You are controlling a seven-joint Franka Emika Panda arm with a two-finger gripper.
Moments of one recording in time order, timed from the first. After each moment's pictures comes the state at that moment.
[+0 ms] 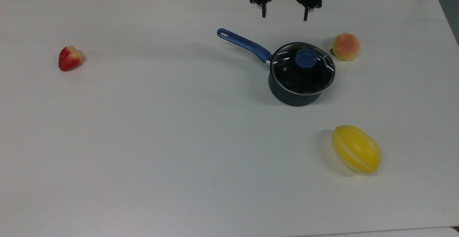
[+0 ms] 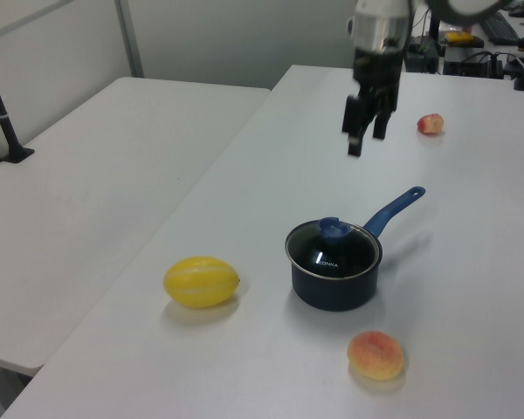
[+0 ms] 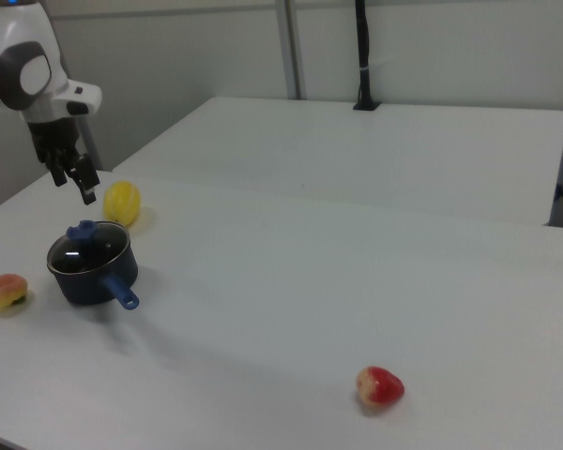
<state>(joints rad) 0.21 0.14 0.21 -1.63 0.07 1.86 0.54</state>
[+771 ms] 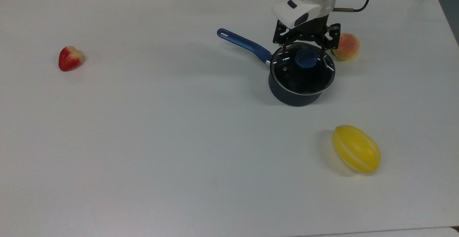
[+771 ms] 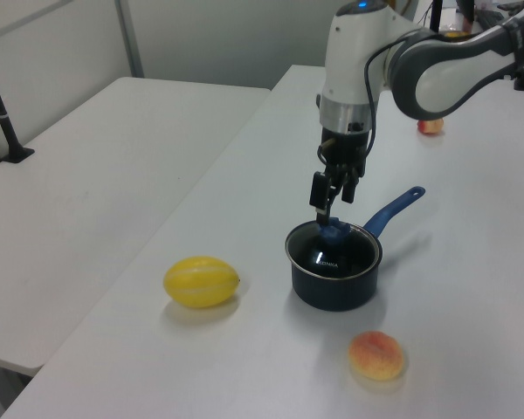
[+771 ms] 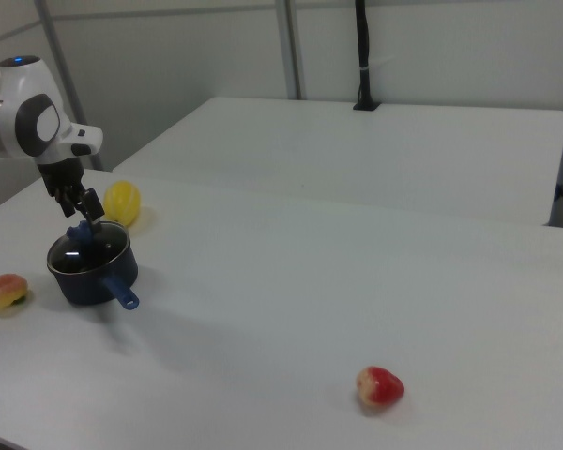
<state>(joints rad) 0.30 0.32 0.21 -1.63 -0.03 2.06 0.65</state>
